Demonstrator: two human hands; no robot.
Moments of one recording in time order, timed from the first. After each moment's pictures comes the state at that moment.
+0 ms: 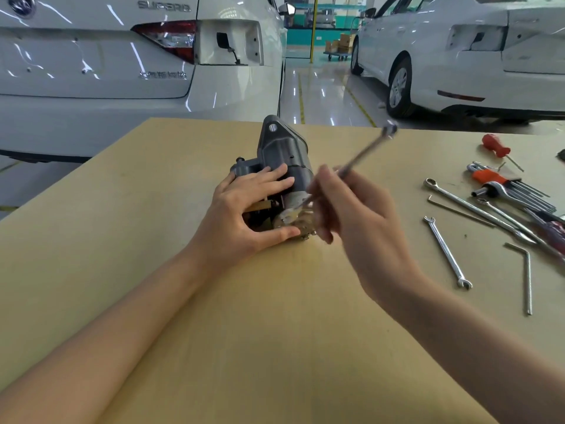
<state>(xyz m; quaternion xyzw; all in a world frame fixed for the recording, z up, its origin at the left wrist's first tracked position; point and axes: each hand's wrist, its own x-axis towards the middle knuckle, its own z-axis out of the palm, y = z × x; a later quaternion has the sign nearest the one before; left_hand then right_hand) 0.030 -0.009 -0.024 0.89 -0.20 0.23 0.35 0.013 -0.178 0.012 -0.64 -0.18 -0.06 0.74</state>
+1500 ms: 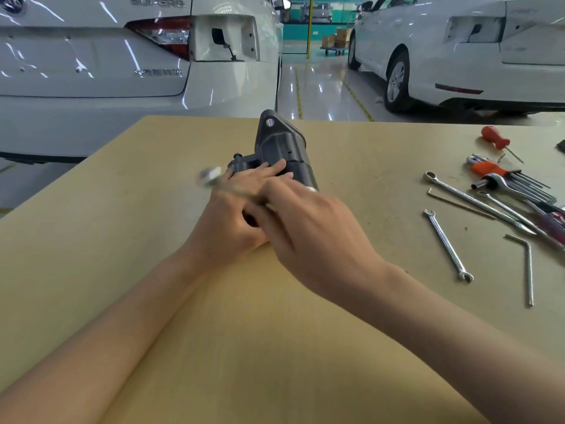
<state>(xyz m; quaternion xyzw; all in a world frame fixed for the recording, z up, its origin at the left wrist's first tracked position) 0.036 -0.010 -0.025 0.90 -0.22 0.26 0.27 0.009 -0.156 0.007 -0.84 -0.40 -0.27 0.25</state>
